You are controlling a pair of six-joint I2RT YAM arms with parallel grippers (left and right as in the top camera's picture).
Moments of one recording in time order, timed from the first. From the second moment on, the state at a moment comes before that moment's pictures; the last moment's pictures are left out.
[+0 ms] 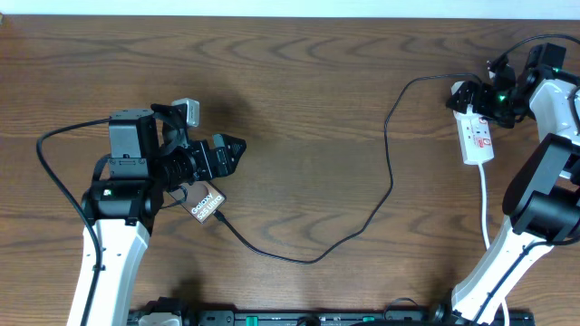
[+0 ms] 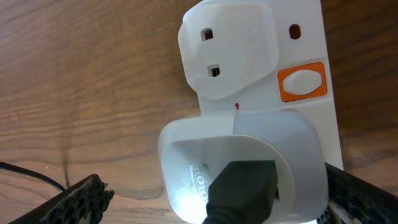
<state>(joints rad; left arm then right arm) -0.01 1.14 0.93 -0.62 0.59 -0.30 -0.36 2.23 1.76 -0.86 -0.43 -0.11</state>
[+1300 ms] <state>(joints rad) -0.01 1.14 0.93 -0.62 0.57 -0.30 -0.40 2.21 1.76 -0.91 -0.47 -0.05</state>
